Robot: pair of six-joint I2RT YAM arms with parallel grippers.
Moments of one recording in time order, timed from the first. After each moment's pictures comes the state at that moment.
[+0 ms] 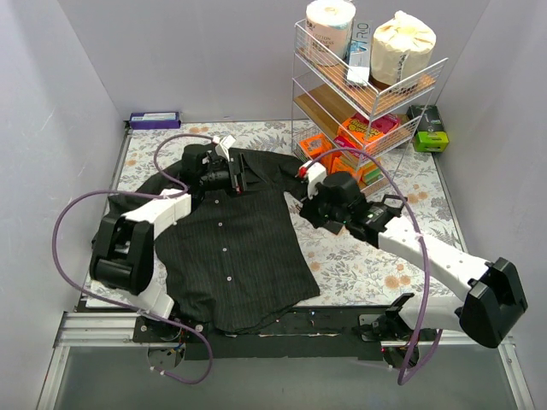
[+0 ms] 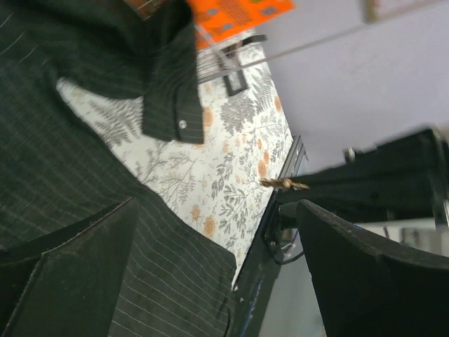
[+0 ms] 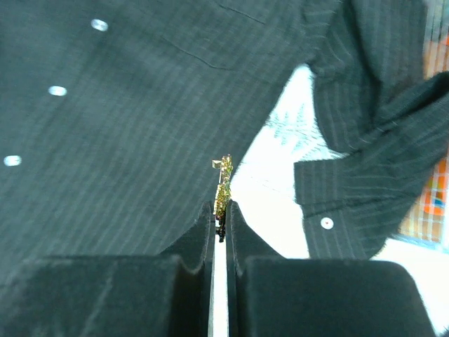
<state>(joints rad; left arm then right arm) -0.27 1.66 0.98 0.22 0.90 -0.71 0.81 1.25 0.92 -0.28 0.04 0.01</state>
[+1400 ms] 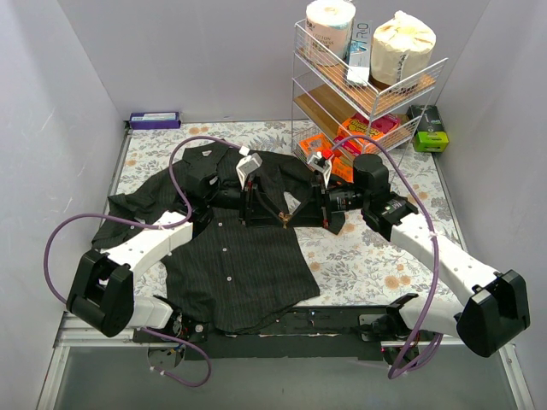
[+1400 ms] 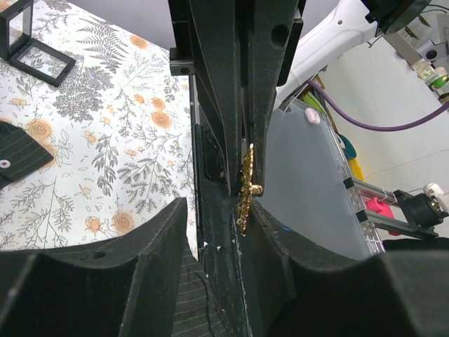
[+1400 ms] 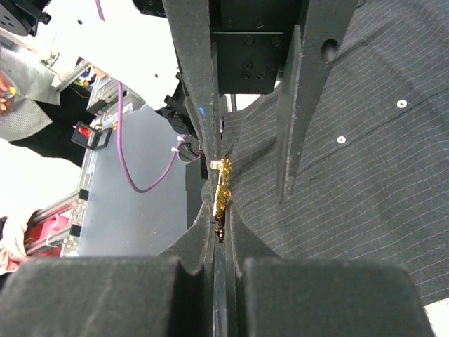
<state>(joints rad) -0.50 1.33 0.85 0.42 1.22 -0.49 0.57 1.19 0.93 -0.01 -1.06 0.36</state>
